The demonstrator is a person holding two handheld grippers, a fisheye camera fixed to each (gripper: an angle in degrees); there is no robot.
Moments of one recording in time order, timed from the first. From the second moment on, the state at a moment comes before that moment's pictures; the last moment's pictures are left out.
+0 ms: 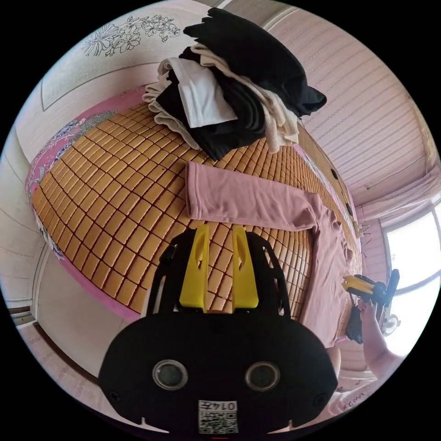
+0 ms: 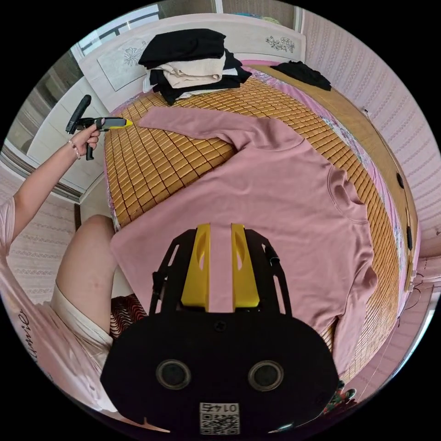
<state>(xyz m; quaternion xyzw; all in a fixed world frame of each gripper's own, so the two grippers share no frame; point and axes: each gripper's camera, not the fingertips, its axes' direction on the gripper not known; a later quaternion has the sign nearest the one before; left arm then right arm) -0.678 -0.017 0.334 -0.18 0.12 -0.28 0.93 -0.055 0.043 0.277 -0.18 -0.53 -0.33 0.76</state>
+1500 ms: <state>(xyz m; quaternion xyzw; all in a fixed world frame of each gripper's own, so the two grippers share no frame) -0.404 0.046 0.207 -0.36 0.22 0.15 0.89 0.029 0.369 0.367 -0.37 -0.35 -0.19 0.84</state>
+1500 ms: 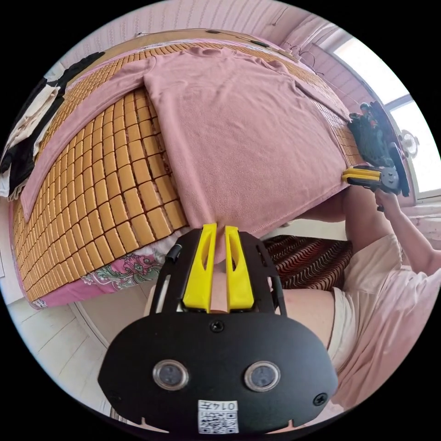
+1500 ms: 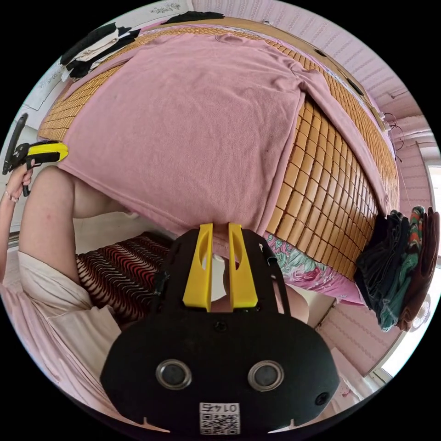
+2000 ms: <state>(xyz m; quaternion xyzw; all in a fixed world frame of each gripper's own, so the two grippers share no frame) -0.639 -0.013 0.208 -0.18 0.12 -0.13 0.97 -0.089 0.224 0.324 -0.18 -0.51 -0.30 0.78</state>
